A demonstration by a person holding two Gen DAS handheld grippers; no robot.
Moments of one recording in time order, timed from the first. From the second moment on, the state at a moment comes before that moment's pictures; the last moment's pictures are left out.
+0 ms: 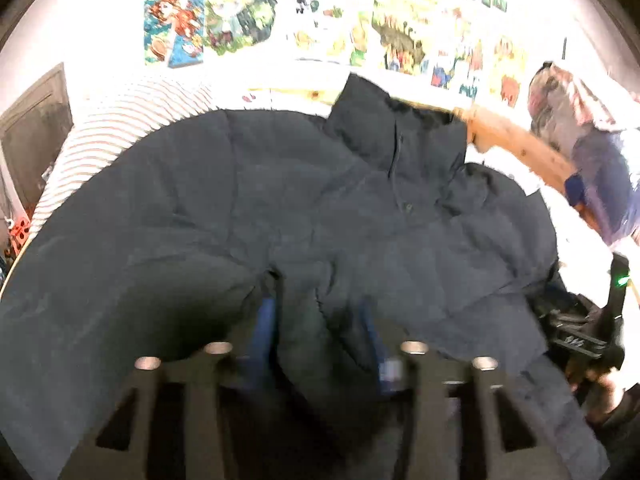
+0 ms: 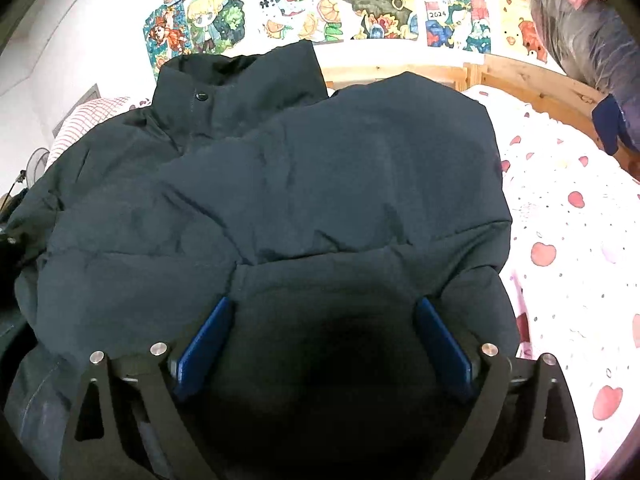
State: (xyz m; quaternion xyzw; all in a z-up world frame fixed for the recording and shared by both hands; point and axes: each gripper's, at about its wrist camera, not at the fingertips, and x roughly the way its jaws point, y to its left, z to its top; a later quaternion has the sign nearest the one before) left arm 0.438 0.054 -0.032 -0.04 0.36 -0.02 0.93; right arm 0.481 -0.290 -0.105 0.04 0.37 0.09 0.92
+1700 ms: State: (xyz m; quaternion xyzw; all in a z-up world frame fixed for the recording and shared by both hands) left arm 0.210 0.269 -0.058 -0.39 0.24 0.28 0.84; right arm 0.505 -0.081 -0.079 -0.09 0.40 0.17 0.89
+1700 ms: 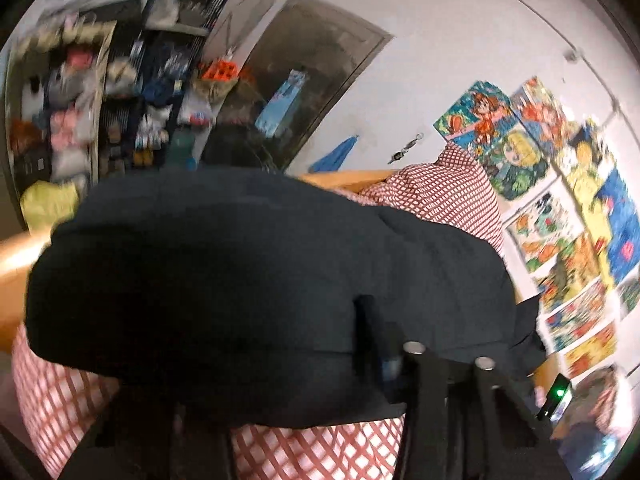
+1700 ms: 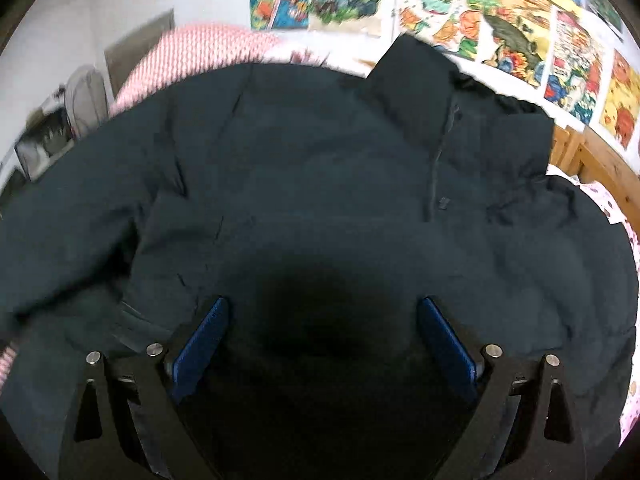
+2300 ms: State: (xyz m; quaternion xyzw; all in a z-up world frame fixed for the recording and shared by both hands) left arm 0.286 0.238 0.111 -0.18 0.14 0.16 0.96; right arm 0.485 -0.170 -0.061 0.08 0.38 0.19 0.90
